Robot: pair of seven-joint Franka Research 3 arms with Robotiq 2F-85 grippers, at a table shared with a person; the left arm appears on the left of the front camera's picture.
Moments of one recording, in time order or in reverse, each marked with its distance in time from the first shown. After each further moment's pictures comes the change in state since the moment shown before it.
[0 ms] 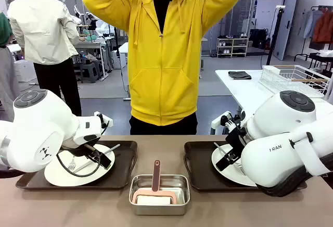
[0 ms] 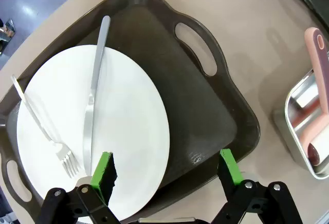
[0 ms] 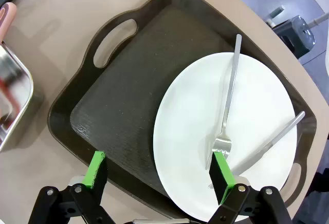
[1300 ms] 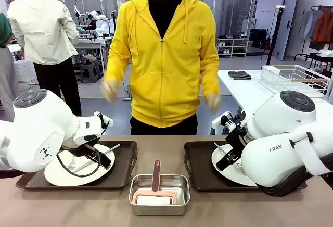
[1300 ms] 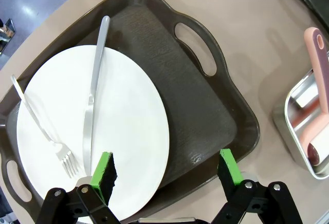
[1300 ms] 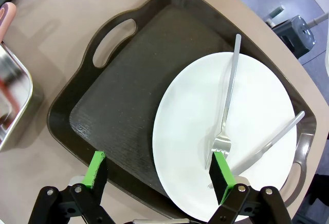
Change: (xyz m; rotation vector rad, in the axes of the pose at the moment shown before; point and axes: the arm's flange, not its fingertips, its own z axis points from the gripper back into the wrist) left arm 0.000 0.000 0.000 0.000 0.000 -0.001; right arm 0.000 -0.001 0.000 -0.001 0.000 0.000
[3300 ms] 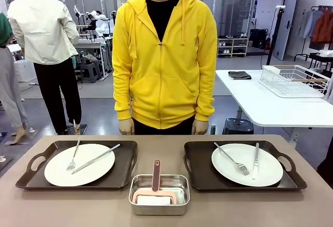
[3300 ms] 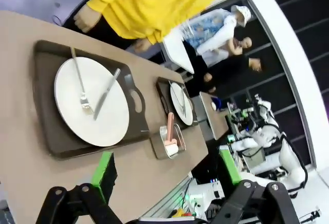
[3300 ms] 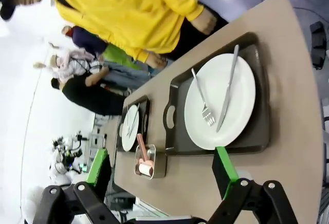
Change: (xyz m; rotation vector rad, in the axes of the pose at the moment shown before) left arm -0.260 0.307 0.207 -0.781 -0.542 0.812; right arm -0.239 -0.267 0.199 0.658 -0.518 -1.118
